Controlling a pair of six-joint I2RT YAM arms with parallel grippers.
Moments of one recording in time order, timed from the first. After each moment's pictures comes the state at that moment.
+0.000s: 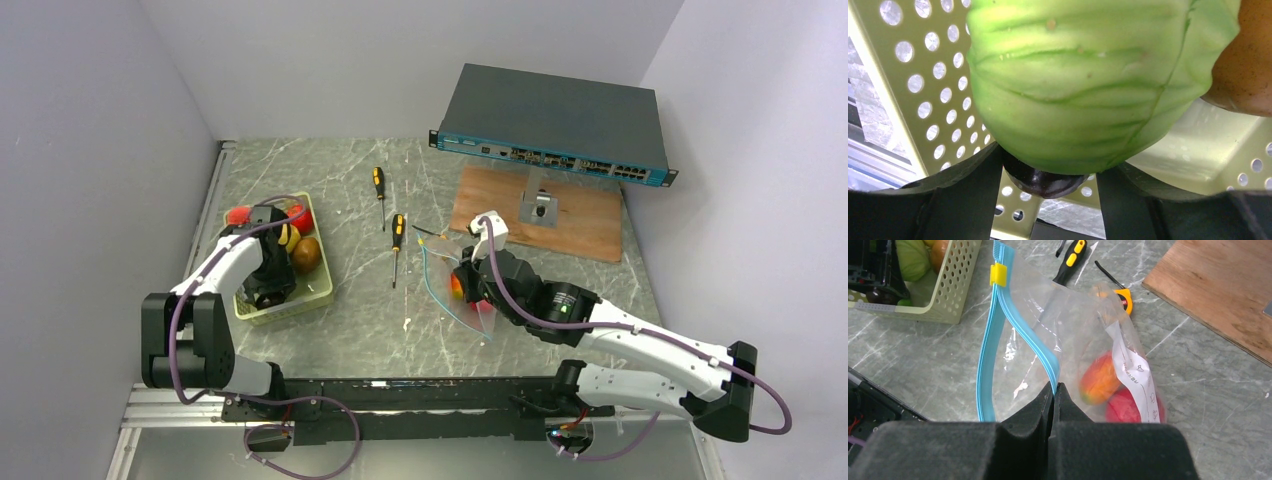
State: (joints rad) left arm -0.02 1.41 0.87 -0.85 -0.29 -0.39; right arm 1.07 0.94 0.85 -0.41 0.47 0.43
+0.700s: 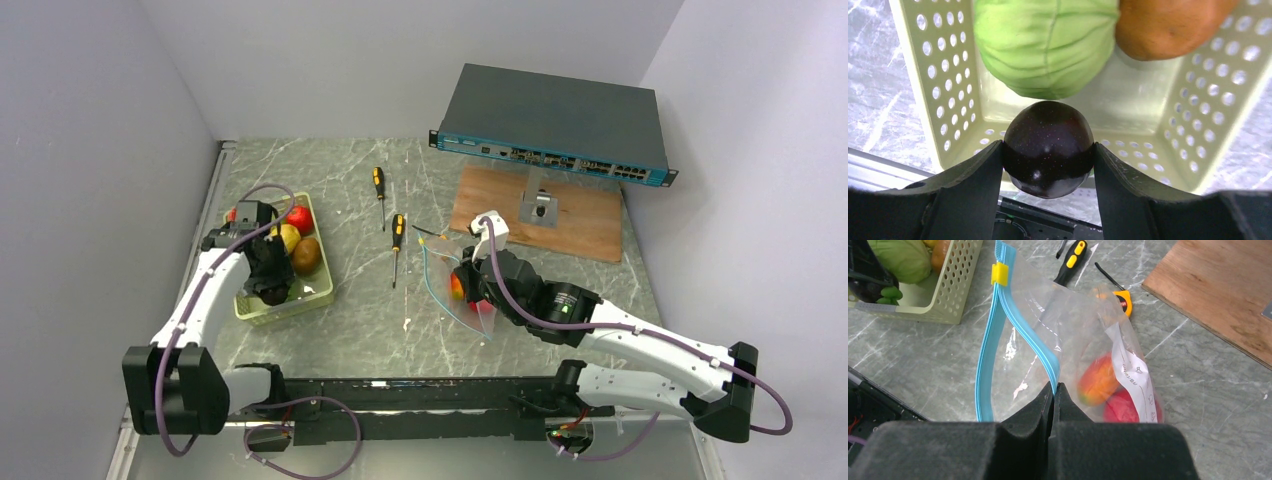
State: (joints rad) left arm -0.02 1.21 0.90 -0.92 -0.18 -0.40; right arm 1.07 0.93 0.85 -0.41 0.47 0.42
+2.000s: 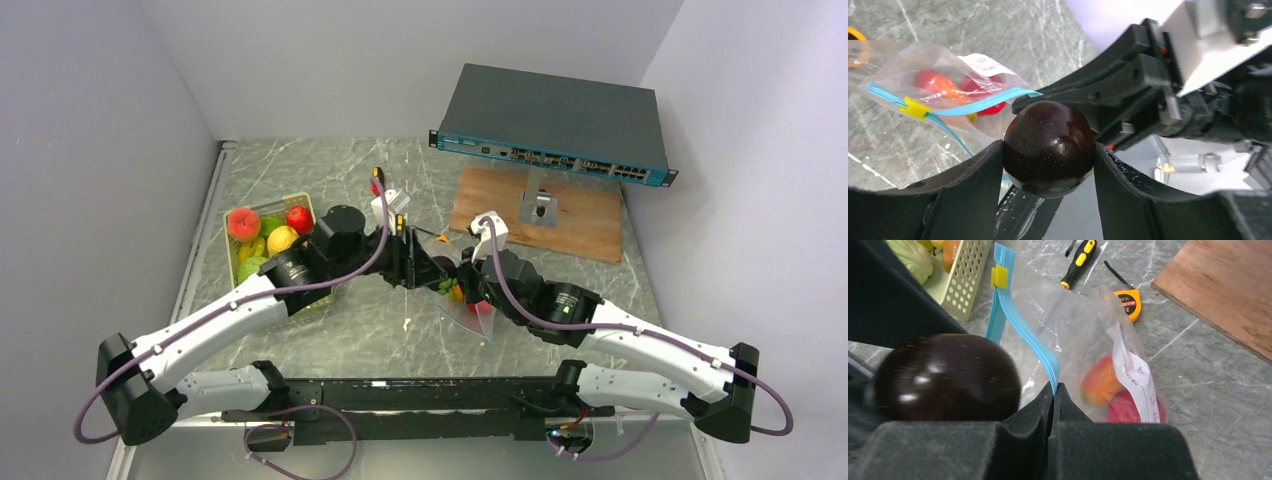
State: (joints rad) left arm -0.83 1.09 0.97 -0.16 0.39 -0.69; right arm 1.07 0.93 0.85 -0.41 0.44 0.42
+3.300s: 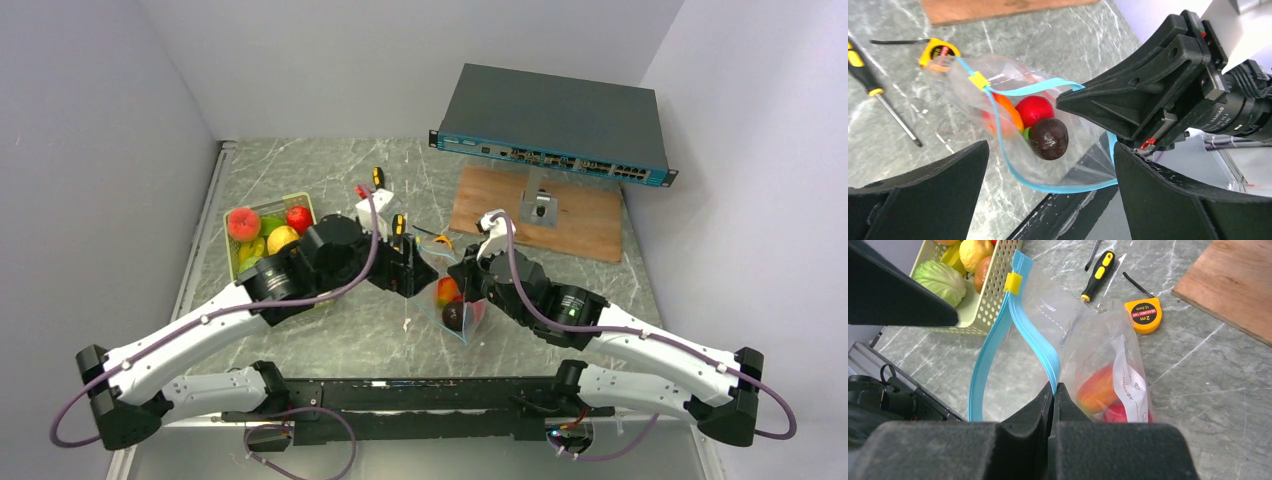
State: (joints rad) left arm -0.96 1.07 1.10 -0.42 0.05 -0.54; right arm 1.07 0.89 0.84 -0.35 0.41 0.50
